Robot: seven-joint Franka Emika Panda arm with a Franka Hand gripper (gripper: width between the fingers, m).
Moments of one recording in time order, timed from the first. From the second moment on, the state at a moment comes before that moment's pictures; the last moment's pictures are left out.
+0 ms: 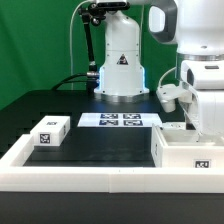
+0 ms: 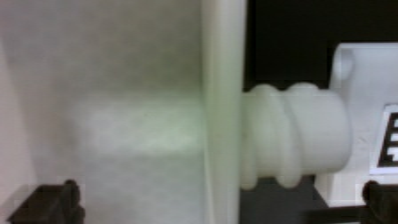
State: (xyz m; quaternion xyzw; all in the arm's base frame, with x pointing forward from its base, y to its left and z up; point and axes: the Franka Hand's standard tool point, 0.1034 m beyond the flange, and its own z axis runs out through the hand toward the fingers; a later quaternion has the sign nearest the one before) arm 0.513 0.112 0.019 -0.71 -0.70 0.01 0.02
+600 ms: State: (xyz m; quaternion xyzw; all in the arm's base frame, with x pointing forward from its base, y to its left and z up) arm 0.521 0.112 0.062 -0.71 -0.70 0.00 0.01
